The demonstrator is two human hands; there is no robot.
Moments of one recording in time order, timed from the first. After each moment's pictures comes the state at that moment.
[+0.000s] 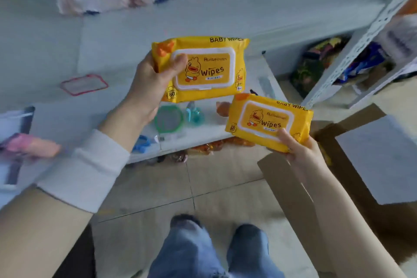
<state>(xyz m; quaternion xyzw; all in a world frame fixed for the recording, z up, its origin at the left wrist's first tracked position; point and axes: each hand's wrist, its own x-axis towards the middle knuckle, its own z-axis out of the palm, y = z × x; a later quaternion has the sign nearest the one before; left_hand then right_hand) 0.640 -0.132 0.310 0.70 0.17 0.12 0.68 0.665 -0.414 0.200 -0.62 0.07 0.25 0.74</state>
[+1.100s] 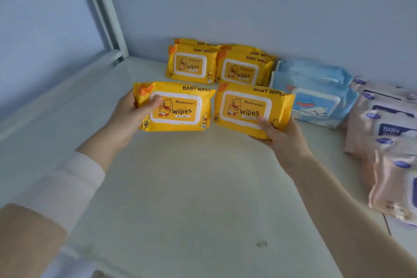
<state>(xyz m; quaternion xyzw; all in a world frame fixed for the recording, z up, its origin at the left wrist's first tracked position) 0.537 0.525 0.326 0.68 0.36 0.34 0.54 0.751 0.329 0.315 -0.63 -0.22 0.33 0.67</state>
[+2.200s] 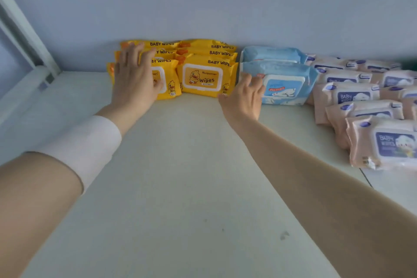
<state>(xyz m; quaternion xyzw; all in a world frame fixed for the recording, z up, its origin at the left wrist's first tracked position) 0.636 0.593 0.342 0.93 0.26 0.27 0.04 0.747 0.426 0.326 -0.93 -0.17 -0.05 0.31</state>
